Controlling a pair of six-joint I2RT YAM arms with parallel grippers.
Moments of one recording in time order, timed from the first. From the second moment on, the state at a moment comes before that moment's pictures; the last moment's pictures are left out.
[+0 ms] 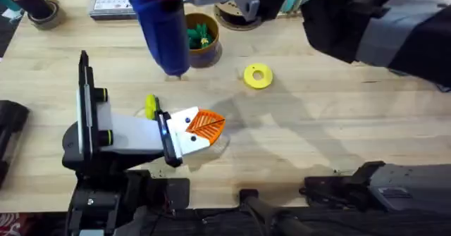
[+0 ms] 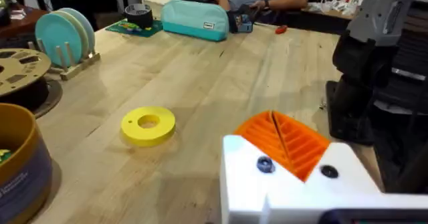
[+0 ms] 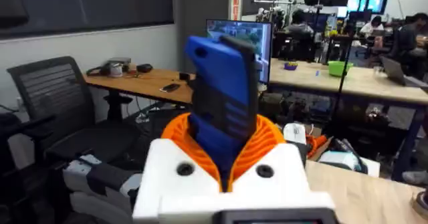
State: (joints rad) left arm 0.01 0.01 0.01 -0.14 1.24 0.07; right arm 0.65 1.52 1.17 1.05 -1.23 0.62
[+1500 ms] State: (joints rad) left arm 0.01 0.01 0.01 -0.14 1.24 0.07; right arm 0.71 1.52 1.01 1.15 -1.27 0.54
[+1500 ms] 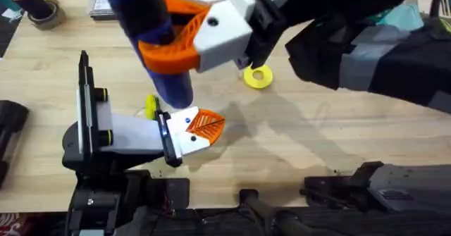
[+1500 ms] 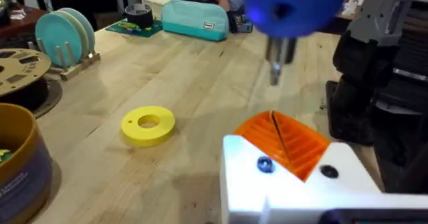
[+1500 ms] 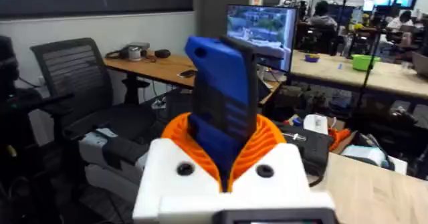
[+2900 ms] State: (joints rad) left arm 0.01 0.01 0.01 -0.14 1.24 0.07; right arm 0.75 1.52 0.92 1.13 -1.28 0.39
